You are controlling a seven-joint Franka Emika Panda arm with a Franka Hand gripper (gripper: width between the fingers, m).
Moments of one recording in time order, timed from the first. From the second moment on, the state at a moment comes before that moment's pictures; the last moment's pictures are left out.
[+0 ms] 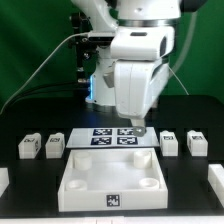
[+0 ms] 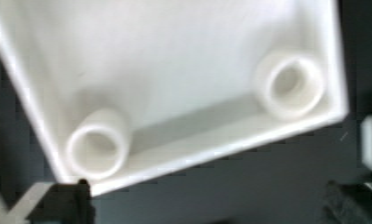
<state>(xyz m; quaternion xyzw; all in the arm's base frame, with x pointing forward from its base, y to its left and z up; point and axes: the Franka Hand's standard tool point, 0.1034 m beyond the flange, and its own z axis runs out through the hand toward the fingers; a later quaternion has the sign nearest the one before) 0.497 0.026 0.097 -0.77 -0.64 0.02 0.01</state>
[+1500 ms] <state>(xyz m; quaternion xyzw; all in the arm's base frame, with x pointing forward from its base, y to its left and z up) 0.443 -0.025 0.008 -0.70 -0.71 0.03 0.06</state>
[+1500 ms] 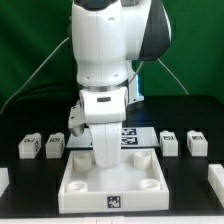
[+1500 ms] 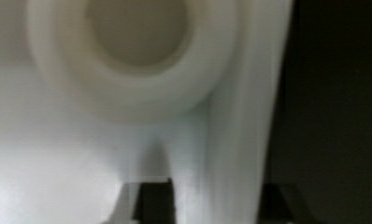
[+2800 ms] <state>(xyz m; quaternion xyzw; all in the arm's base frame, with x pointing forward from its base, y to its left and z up) 0.485 0.040 0.012 -0.72 -0.70 0.00 0.04</state>
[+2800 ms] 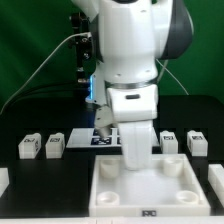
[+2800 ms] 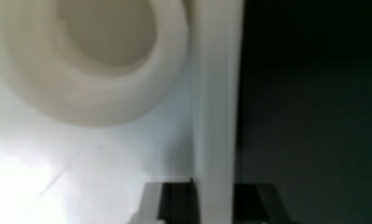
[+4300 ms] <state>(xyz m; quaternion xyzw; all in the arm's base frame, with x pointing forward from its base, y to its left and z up) 0.493 0.053 0.008 -0.72 -0.70 -0.01 0.05</state>
